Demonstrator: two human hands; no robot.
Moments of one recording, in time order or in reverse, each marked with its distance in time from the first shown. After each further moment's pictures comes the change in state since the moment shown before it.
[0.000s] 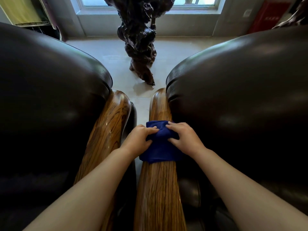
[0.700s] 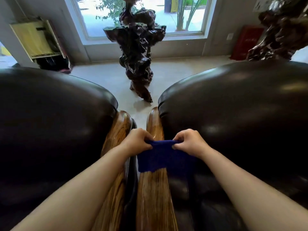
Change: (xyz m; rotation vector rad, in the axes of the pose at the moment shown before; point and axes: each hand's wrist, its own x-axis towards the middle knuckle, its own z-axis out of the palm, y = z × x) left_hand -0.063 0.107 -0.098 -0.026 -0.134 -0.063; right_hand -0.083 -0.061 -0.115 0.128 -0.090 0.159
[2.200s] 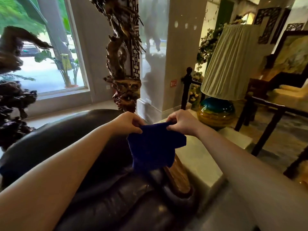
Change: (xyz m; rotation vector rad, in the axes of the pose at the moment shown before) left_hand -0.229 0.768 0.161 0.001 -0.226 0.664; right_hand -0.699 0.180 -0.496 -0.162 0.532 0.157
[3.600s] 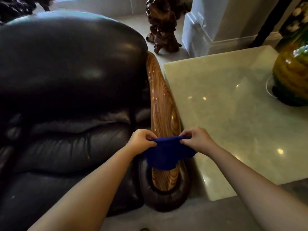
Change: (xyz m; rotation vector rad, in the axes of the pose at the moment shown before) left_hand 0.318 -0.163 0.403 -0.365 0.129 -0.765; right_hand 0.178 0.515 0.193 0.201 -0.544 0.123
